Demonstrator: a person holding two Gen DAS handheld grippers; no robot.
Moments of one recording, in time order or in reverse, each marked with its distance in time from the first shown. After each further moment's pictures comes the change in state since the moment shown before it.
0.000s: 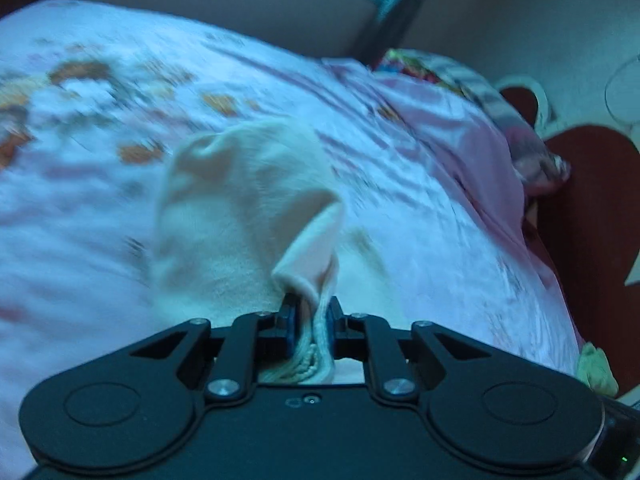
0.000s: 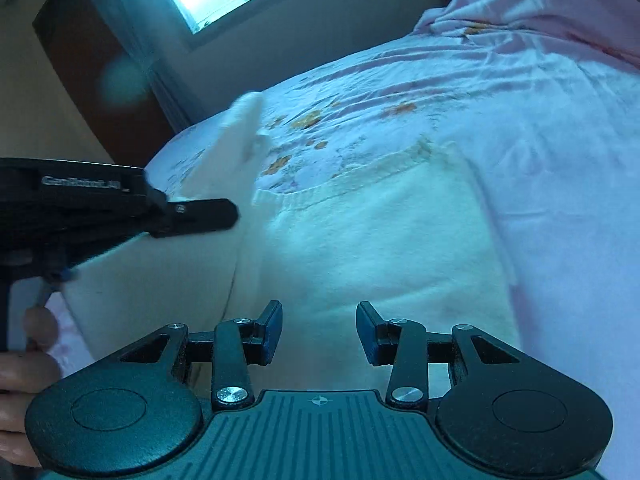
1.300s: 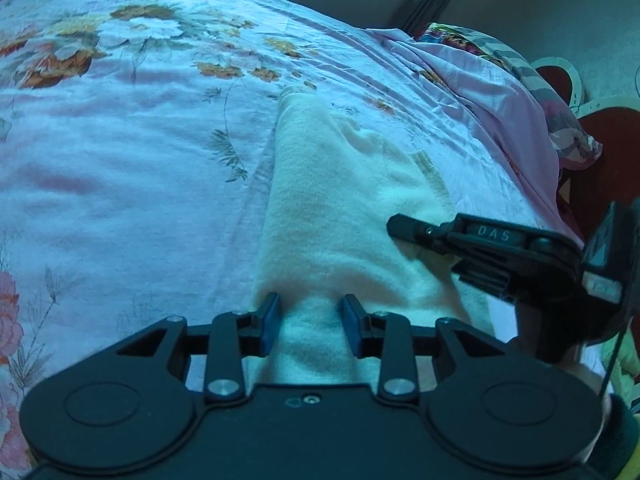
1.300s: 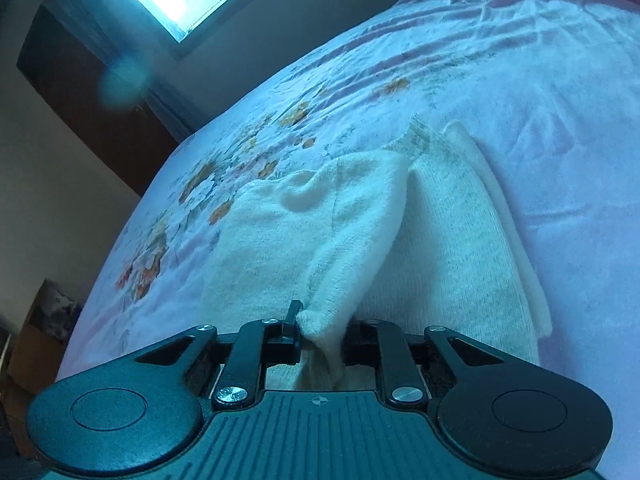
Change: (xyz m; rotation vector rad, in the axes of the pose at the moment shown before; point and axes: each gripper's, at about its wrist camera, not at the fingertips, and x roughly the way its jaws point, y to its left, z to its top) left arm -0.031 0.055 -0.064 -0.034 0.030 0.104; right arm 0.045 -0.019 0.035 0.087 0.031 0.069
